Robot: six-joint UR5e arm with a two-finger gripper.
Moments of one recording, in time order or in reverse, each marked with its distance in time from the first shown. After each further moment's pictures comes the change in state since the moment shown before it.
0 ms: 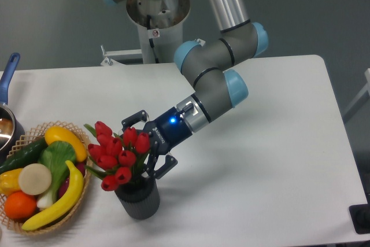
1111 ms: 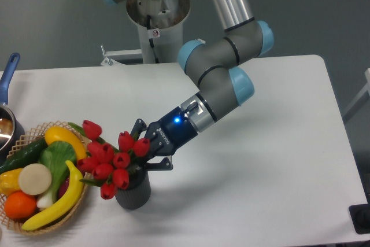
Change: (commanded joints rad) arm 0.026 0.069 0.032 -0.002 0.009 -0.075
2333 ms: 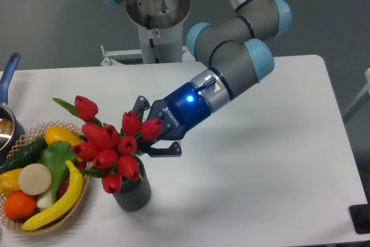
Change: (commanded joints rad) arm 0.015 0.022 0.175 0.000 -0.094 -0.357
